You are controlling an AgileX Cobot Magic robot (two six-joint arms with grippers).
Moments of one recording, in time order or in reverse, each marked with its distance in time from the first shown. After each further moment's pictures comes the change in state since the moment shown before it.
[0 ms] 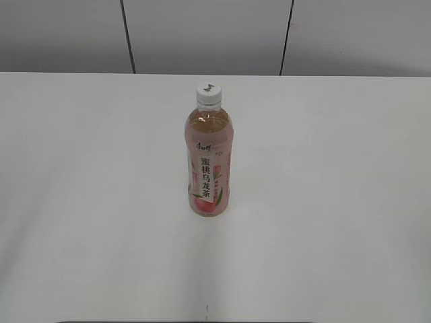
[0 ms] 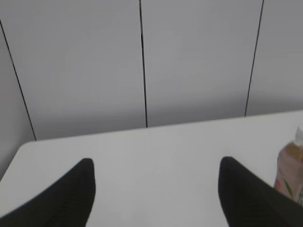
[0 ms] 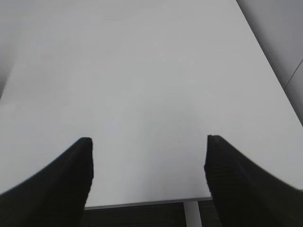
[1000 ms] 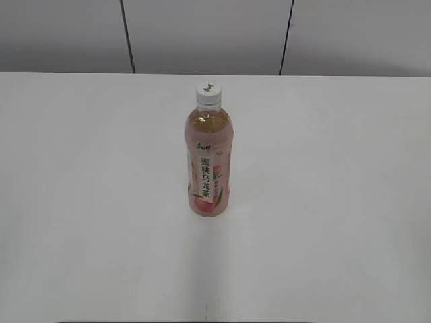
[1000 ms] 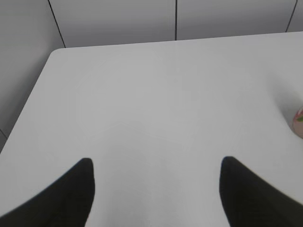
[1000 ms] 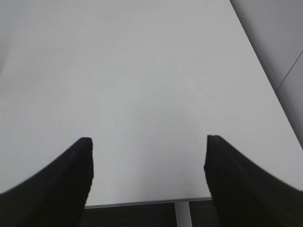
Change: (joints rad) left arm 0.000 -0.102 0.006 0.183 0.371 -0.143; right arm 0.000 0.000 0.000 -0.020 0.000 -0.023
